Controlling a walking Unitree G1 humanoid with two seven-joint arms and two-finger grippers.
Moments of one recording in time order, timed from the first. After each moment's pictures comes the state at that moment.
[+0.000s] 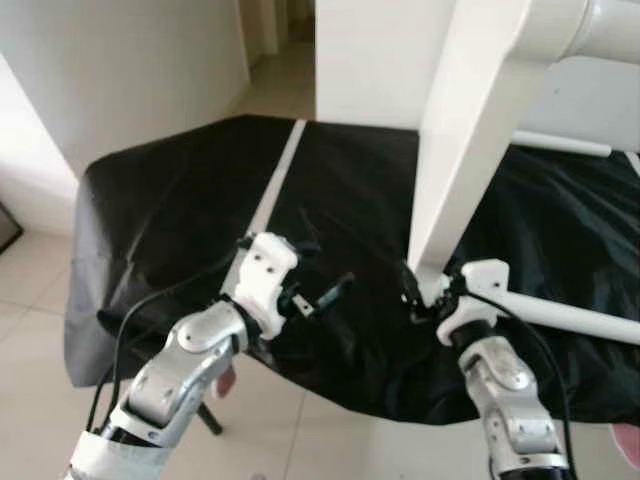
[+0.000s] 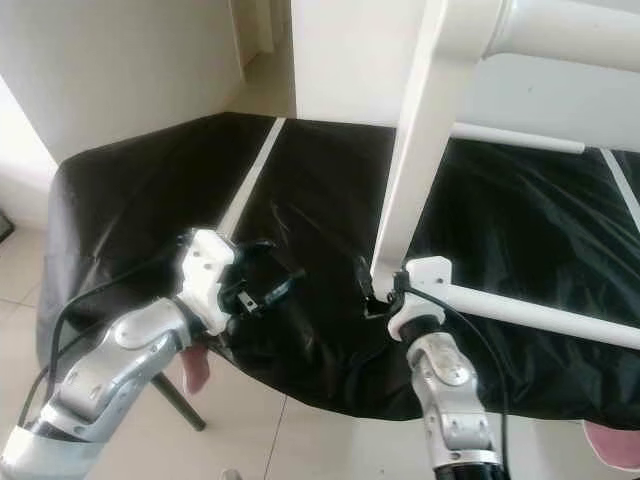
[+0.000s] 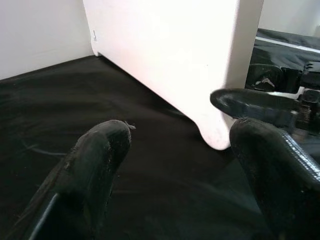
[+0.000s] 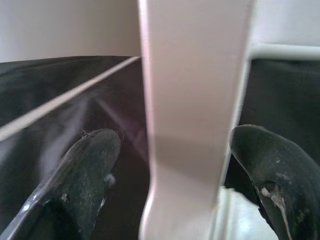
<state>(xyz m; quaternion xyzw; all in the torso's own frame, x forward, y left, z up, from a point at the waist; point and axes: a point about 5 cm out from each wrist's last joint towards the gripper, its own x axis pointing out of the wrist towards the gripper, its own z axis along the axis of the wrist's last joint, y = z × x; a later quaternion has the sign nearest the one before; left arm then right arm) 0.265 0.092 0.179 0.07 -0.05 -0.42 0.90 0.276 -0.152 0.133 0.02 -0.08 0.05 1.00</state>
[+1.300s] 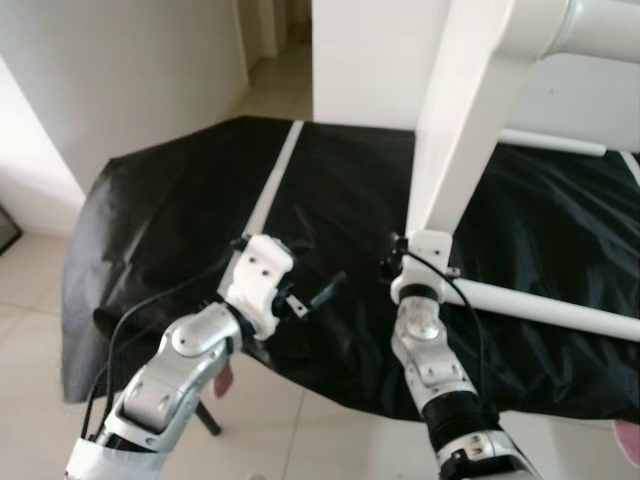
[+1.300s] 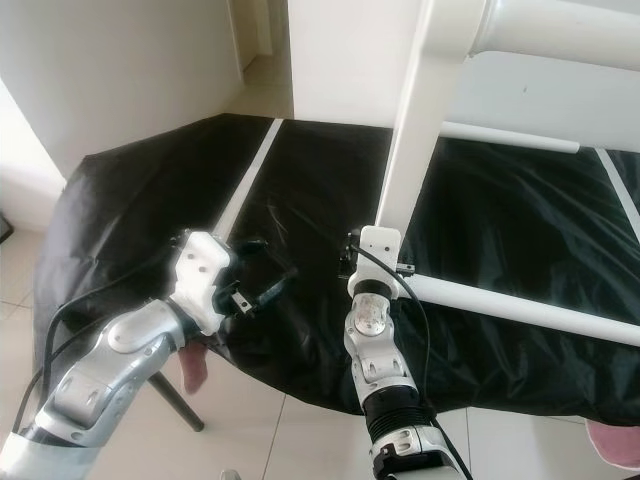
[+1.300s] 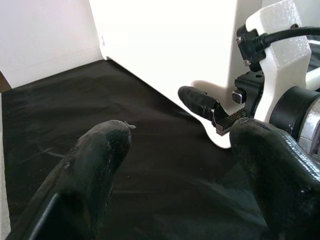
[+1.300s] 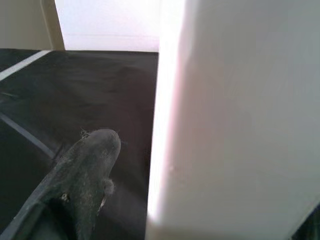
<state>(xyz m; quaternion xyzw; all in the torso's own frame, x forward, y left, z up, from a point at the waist) 0.264 0.098 0.181 0.09 -0.06 -0.40 0.91 0.327 -0.104 0.124 0.00 -0.05 -0.14 0.99</state>
